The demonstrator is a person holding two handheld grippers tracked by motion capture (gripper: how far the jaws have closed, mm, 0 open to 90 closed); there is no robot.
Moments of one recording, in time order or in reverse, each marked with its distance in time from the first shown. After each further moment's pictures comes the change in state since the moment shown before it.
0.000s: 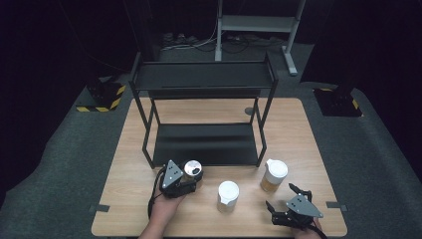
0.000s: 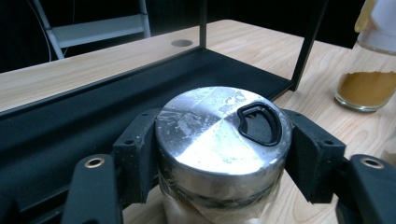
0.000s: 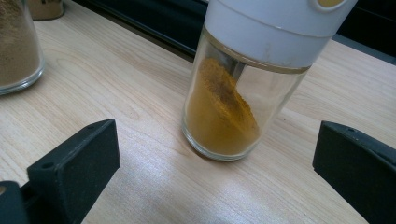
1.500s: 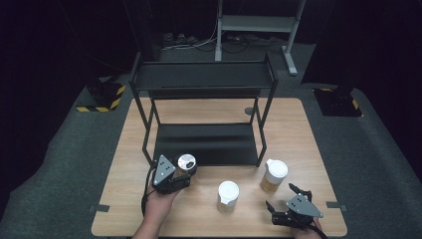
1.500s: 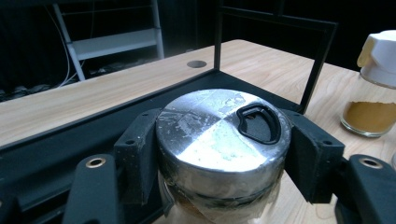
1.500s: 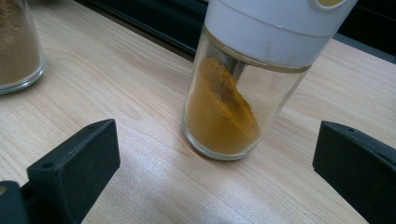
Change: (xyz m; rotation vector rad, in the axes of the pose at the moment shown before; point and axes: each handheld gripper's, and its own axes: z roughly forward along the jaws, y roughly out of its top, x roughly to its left) left arm 0.003 0.021 -0.021 -0.046 0.052 -0.002; right arm -0.001 0.001 0.000 0.004 0.003 0.002
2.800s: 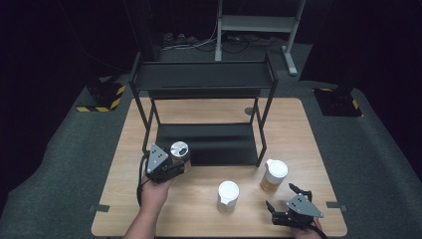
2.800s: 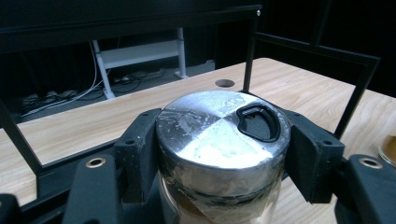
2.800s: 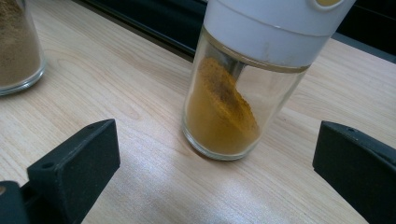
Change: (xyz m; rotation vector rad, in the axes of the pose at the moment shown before) left arm 0.011 0.017 0.002 -0.039 0.087 -0.027; right arm 0.000 -0.001 0.000 -0.004 0.000 0.003
